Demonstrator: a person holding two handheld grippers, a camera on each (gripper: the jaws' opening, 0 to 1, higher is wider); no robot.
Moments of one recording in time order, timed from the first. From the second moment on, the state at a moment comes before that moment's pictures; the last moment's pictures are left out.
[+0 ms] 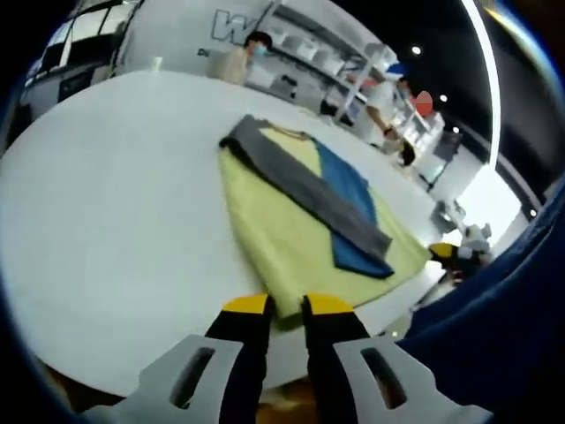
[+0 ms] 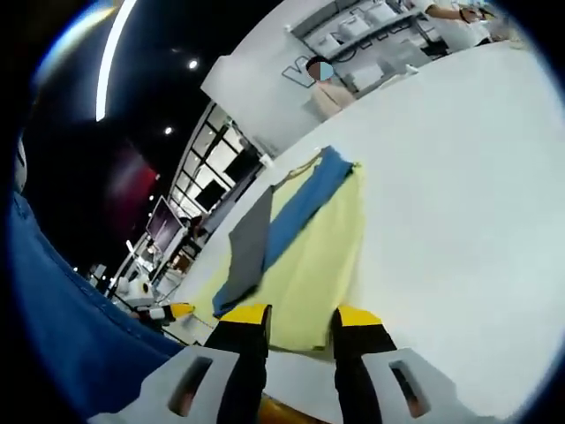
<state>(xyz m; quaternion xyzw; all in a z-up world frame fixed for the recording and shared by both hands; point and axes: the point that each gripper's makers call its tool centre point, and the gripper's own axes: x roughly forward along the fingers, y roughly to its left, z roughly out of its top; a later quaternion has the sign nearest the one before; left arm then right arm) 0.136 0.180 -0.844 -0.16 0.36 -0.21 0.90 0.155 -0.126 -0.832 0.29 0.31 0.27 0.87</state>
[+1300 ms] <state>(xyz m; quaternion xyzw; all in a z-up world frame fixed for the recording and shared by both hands) 0.139 0.206 -0.852 -0.12 0.36 -0.19 0.90 0.156 -0.134 -0.848 0.26 0.33 0.26 0.87</state>
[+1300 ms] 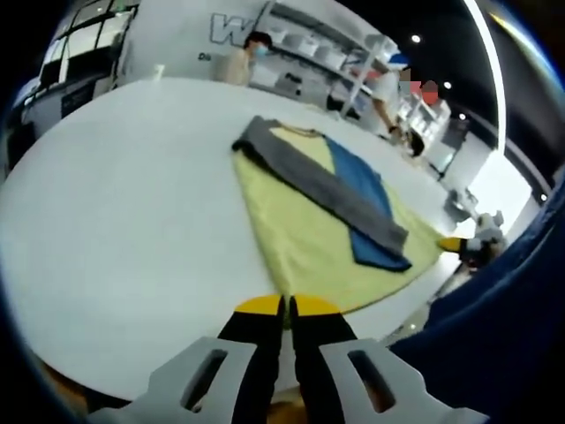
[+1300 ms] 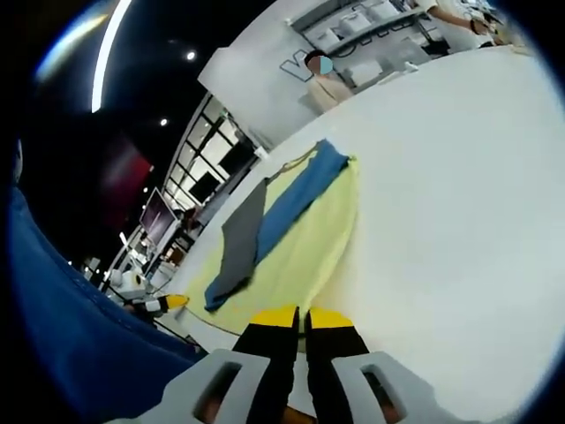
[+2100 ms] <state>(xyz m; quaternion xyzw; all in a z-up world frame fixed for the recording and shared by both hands) 0.118 0.216 -0.854 -0.13 0.36 -0.19 0.90 0.131 -0.134 -0.846 0.28 0.33 0.24 0.87</state>
